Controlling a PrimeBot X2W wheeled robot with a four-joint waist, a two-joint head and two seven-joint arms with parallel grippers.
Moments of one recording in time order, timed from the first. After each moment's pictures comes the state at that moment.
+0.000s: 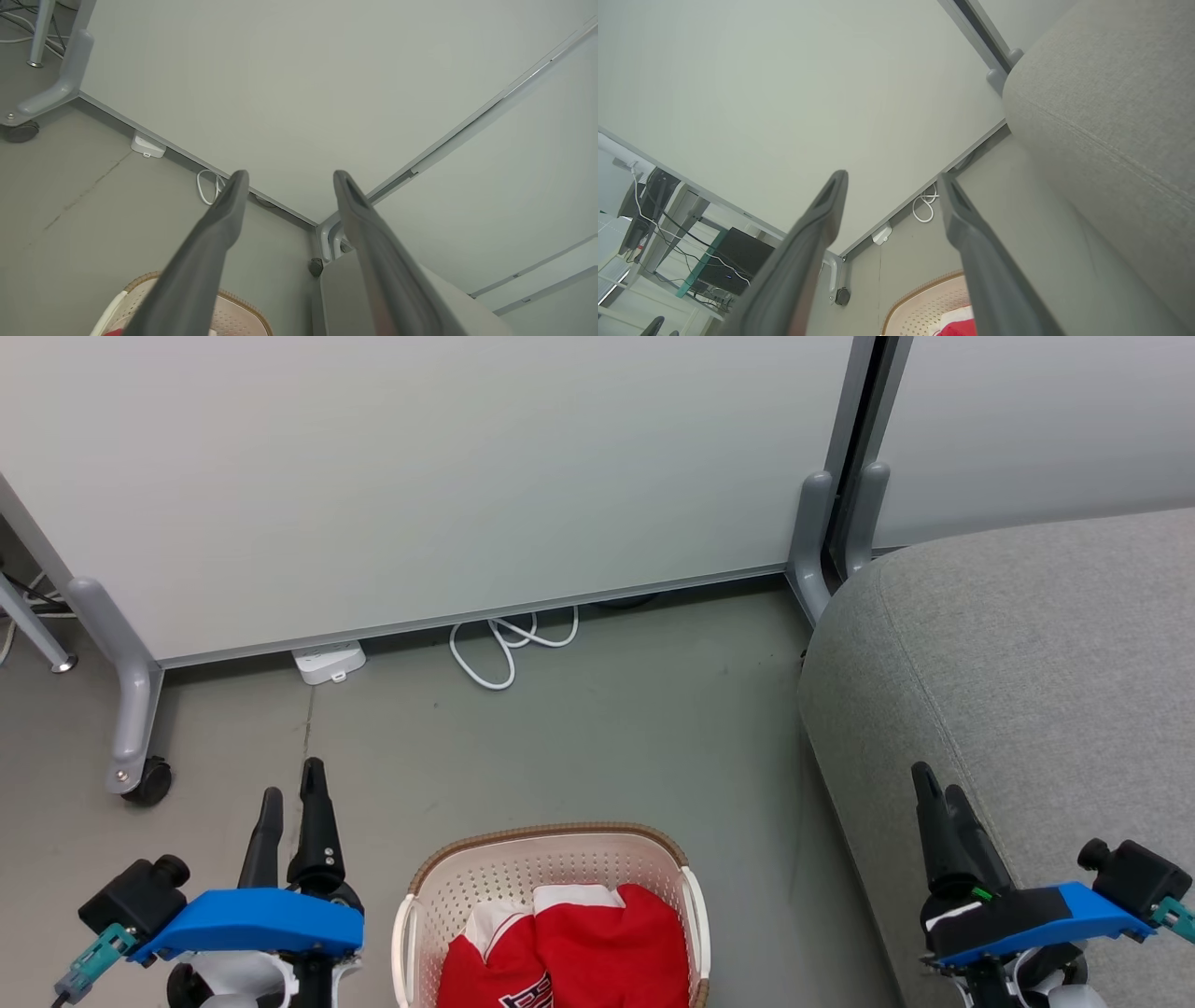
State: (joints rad) left arm -0.08 0.04 0.01 0.22 -0.81 -0.08 -0.08; right arm -0.10 -0.04 0.00 0.28 0.84 0.13 -0.08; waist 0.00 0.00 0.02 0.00
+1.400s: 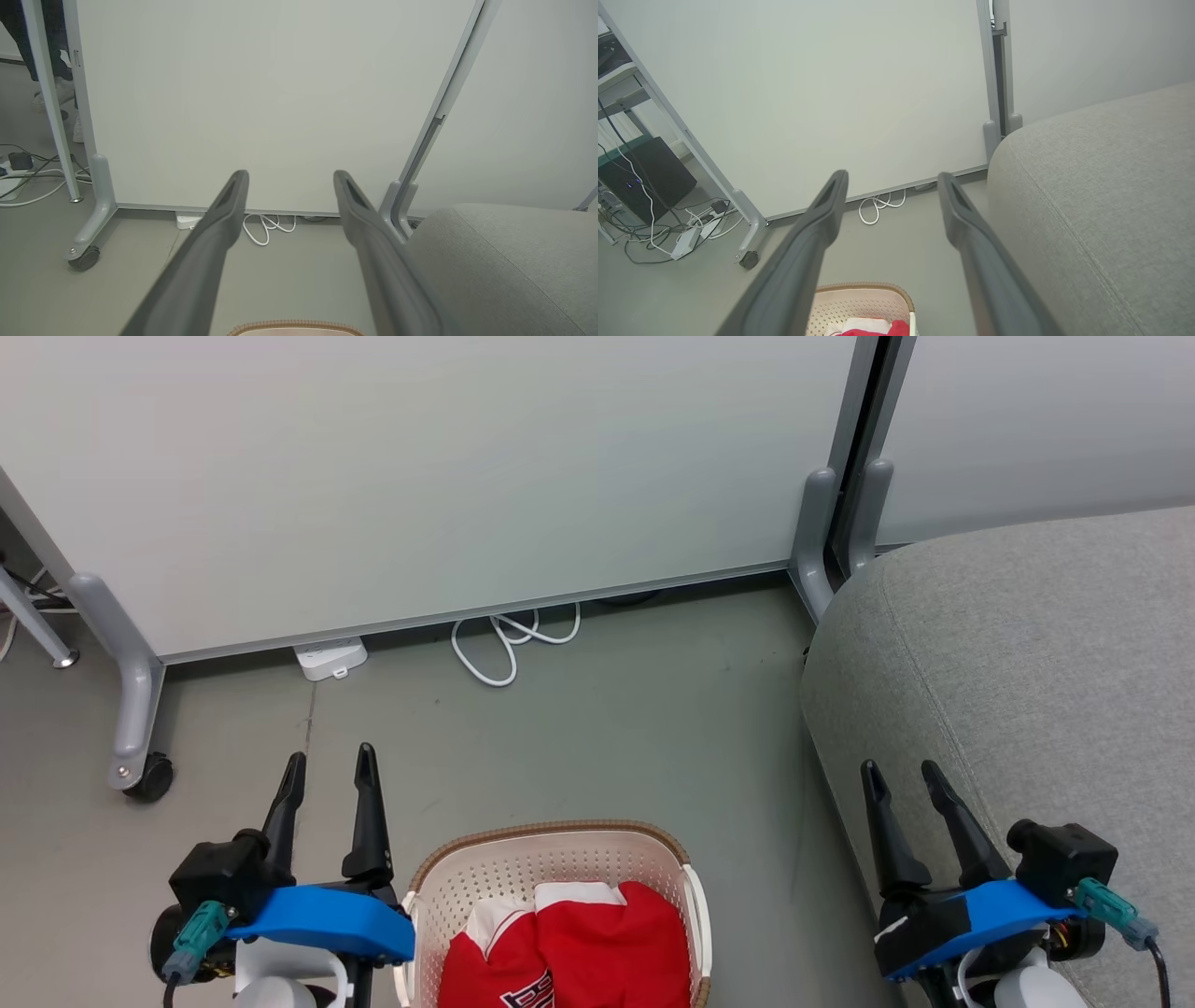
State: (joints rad) left arm -0.11 0.05 -0.06 0.24 -0.32 -0.07 -0.19; right arm -0.13 -0.04 0.05 0.32 0.34 0.13 -0.19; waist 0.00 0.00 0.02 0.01
